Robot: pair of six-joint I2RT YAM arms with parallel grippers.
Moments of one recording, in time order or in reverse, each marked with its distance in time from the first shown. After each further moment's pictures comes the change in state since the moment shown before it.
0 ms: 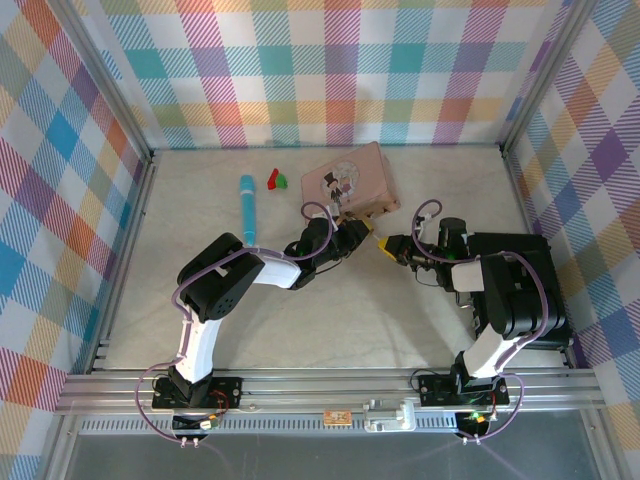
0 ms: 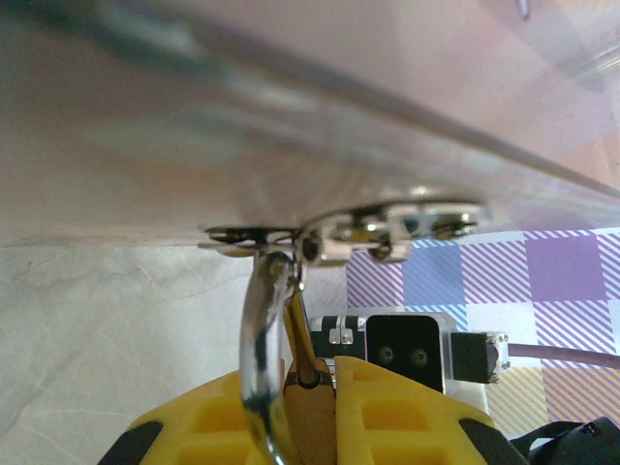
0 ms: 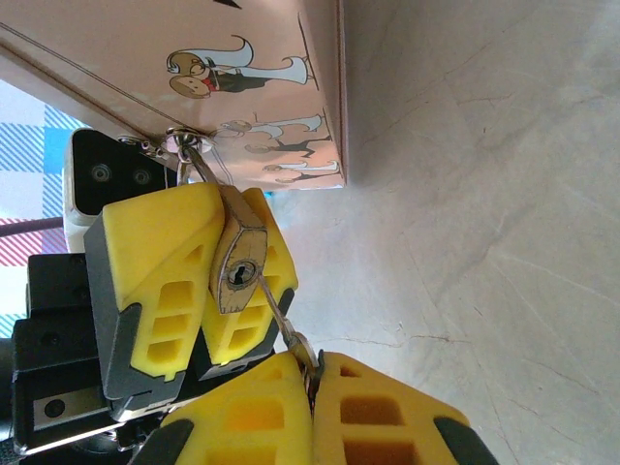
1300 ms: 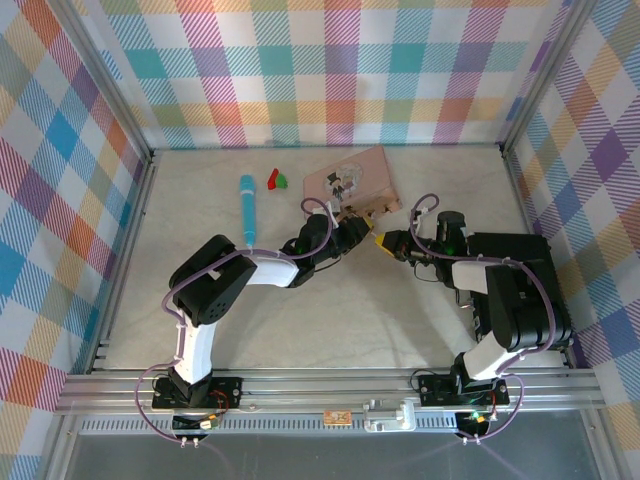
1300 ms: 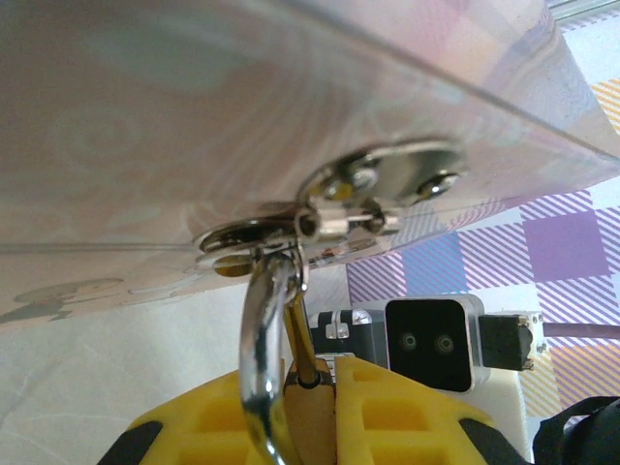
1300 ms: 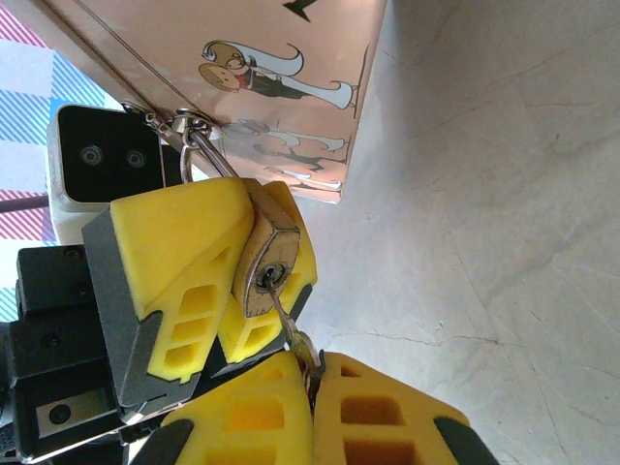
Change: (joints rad) left arm -0.009 -0.058 0.000 -0.061 -0.003 0.092; right arm 0.032 -0.079 0.050 -0.134 -0.001 -0.056
